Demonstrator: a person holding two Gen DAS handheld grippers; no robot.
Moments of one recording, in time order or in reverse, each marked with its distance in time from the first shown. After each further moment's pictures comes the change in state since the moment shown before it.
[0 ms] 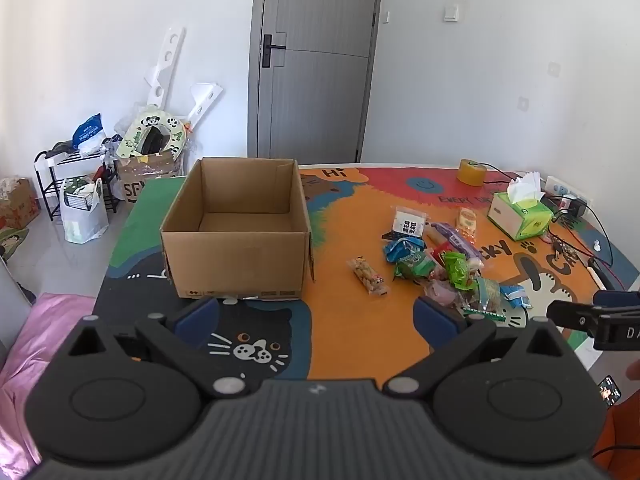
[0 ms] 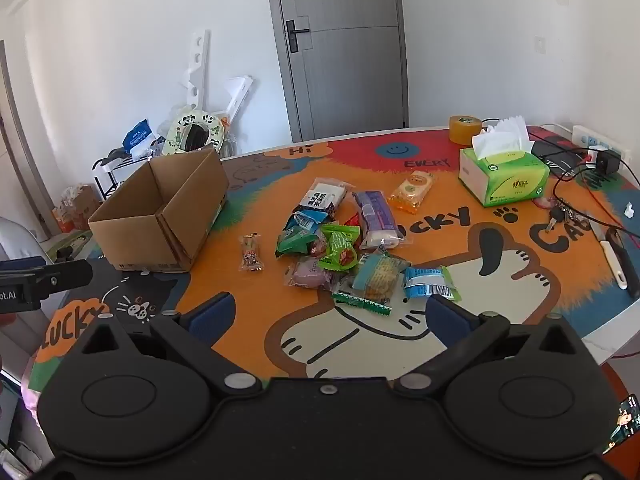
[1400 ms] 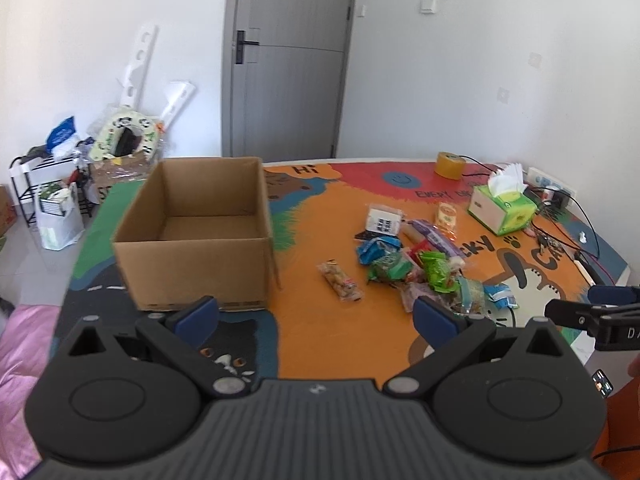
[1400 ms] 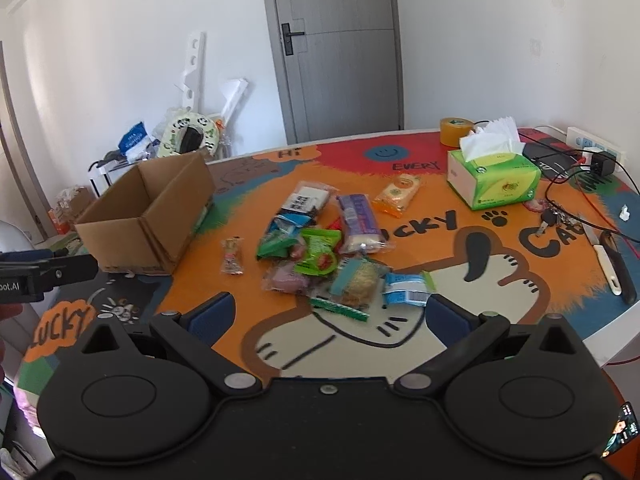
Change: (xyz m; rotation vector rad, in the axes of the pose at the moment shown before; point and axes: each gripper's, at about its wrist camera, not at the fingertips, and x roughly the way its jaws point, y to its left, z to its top) left arm 0.033 -0.017 0.007 0.030 0.099 -0.076; right arm 0.007 -0.023 0.000 -0.001 -0.007 -0.013
